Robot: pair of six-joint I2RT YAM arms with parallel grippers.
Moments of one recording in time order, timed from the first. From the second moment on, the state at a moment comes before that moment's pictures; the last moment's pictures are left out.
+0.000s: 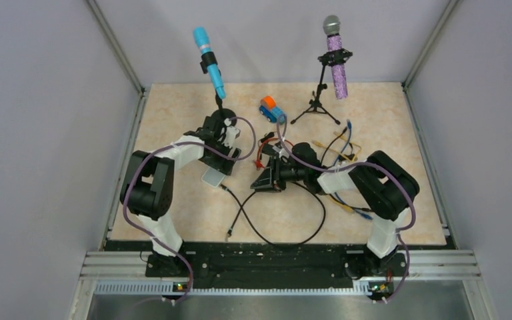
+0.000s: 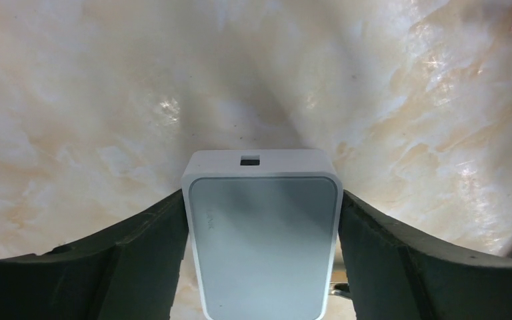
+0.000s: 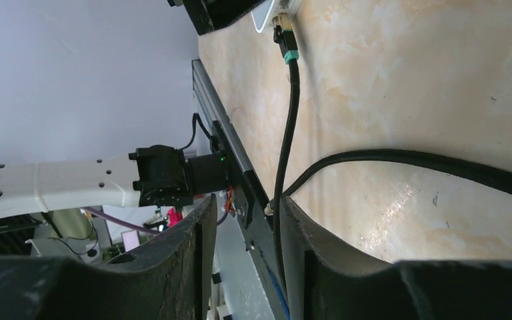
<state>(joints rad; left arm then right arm) -0.30 1.79 1.11 -0.47 0.08 0.21 0.67 1.83 0.77 0.61 -0.75 1.08</state>
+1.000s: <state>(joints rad) -0.26 1.31 0.88 -0.33 -0.07 -0.09 0.67 1.72 0.77 0.41 -0.61 0.94</state>
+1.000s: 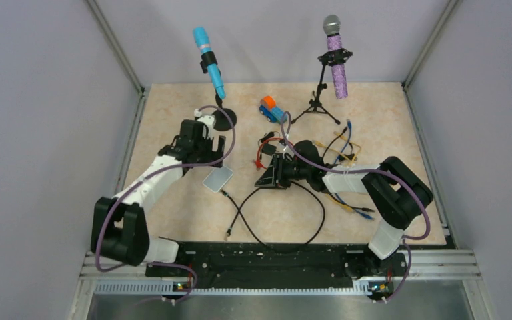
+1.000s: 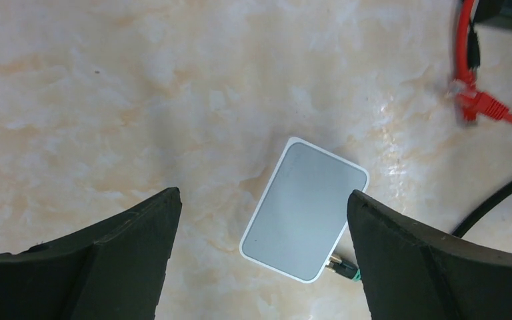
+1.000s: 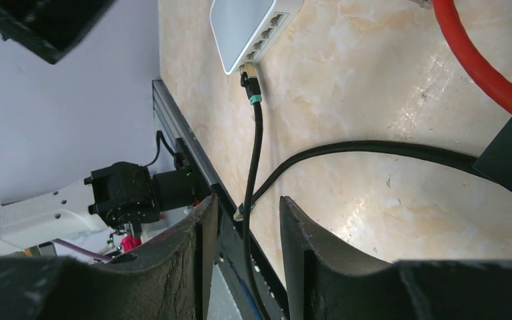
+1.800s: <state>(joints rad) -0.36 1.76 1.10 -0.64 0.05 0.22 0.67 1.78 0.77 0.54 -0.68 1.03</state>
